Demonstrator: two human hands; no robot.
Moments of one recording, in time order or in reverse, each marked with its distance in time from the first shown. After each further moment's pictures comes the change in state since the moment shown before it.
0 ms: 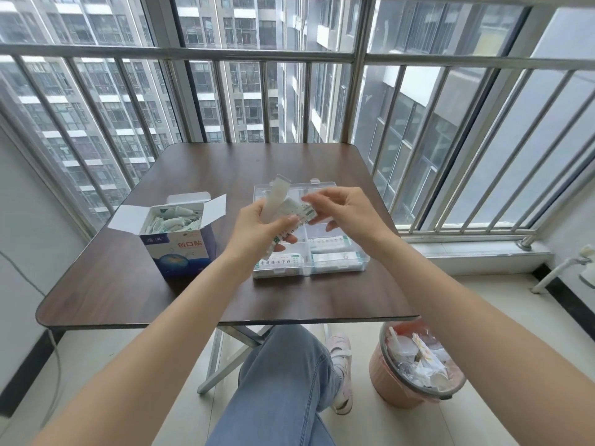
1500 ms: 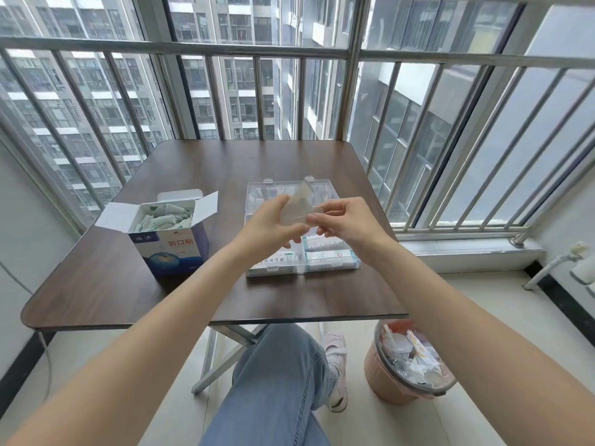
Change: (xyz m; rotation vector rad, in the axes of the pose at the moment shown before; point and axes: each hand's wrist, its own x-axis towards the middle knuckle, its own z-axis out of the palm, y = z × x) left_hand 0.008 0.006 0.017 0.336 -0.205 0.103; right_hand -0.009 0.015 0.000 0.200 0.032 0.182
